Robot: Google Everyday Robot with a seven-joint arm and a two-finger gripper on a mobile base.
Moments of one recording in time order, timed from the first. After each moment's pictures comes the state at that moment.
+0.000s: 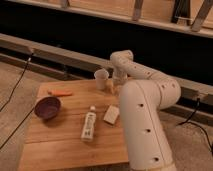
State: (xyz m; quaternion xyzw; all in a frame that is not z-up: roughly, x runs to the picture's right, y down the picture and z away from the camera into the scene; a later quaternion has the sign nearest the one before) arm 0.099 0.015 0.980 -0.29 0.25 0.63 0.68
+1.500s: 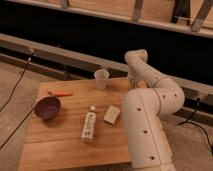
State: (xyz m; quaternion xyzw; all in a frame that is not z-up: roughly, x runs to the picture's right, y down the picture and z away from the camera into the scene) arm 0.219 0.018 0.983 -0.24 0.31 0.66 0.65
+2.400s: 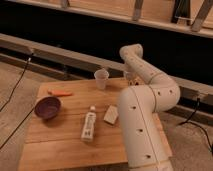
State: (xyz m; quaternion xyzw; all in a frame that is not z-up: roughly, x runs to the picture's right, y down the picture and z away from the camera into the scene) arm 0.176 -0.008 0.969 -0.25 0.30 0.63 0.67
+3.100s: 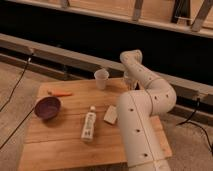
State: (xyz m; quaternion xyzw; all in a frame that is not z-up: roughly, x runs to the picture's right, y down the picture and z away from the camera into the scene) arm 0.192 0.035 1.000 -0.28 0.32 0.62 0.66
